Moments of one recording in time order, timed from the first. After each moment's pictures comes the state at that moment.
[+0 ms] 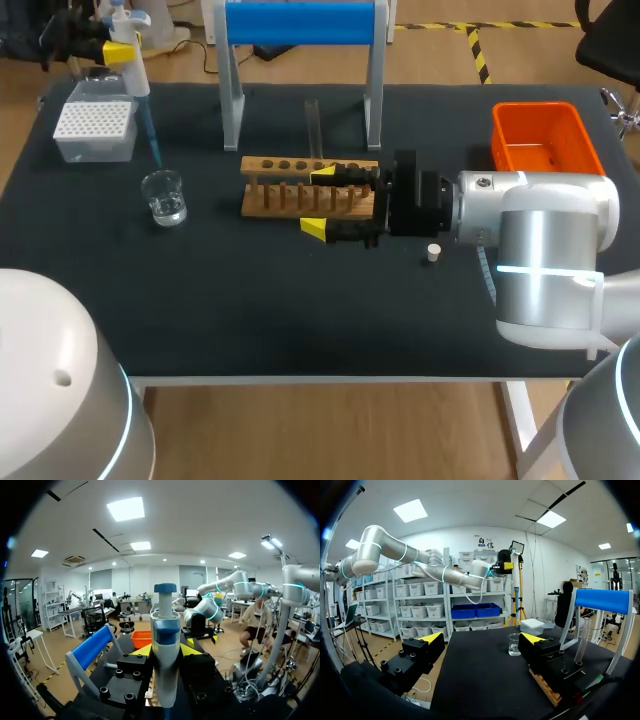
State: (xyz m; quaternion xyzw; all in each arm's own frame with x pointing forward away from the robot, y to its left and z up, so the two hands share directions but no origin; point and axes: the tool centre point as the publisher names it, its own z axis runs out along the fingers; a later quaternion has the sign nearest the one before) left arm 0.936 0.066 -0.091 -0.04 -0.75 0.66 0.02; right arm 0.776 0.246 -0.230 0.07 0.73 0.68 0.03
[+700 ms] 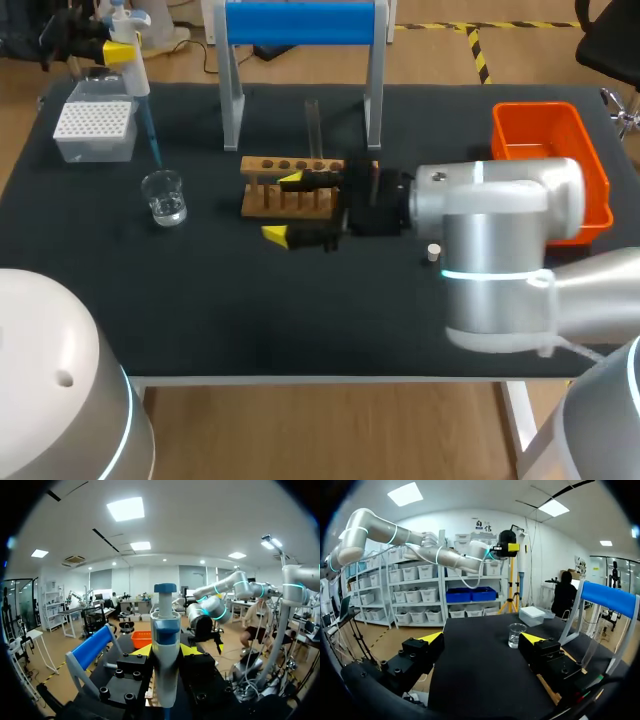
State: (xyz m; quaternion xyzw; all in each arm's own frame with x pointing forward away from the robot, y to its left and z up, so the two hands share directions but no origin) left arm 0.936 0.066 -0.091 -0.04 -0.75 0.66 0.02; right arm 0.777 0.296 -0.248 0.08 0.78 0.62 0.05
